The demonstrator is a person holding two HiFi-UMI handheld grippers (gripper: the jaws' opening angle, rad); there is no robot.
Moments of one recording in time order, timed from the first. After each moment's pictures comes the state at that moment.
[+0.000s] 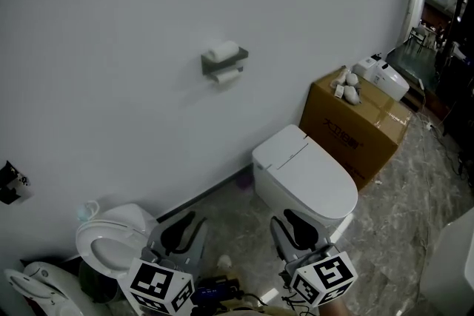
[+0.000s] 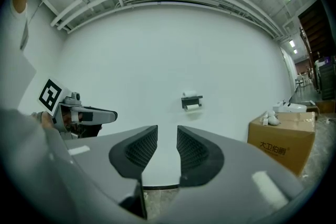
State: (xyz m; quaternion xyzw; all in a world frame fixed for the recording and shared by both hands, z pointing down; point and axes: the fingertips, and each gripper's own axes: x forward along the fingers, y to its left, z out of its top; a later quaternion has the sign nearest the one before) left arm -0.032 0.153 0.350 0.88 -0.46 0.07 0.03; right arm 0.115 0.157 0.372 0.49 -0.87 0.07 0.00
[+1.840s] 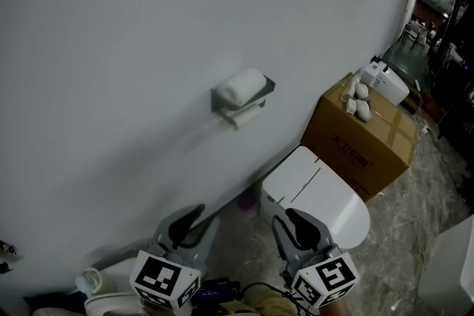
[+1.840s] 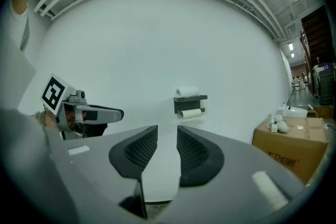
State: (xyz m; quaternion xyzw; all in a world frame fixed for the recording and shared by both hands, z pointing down) left arm -0.084 -0.118 0.344 0.91 -0.40 0.07 0.04; right arm 0.042 -0.096 0.361 0.52 -0.85 0.08 0.03
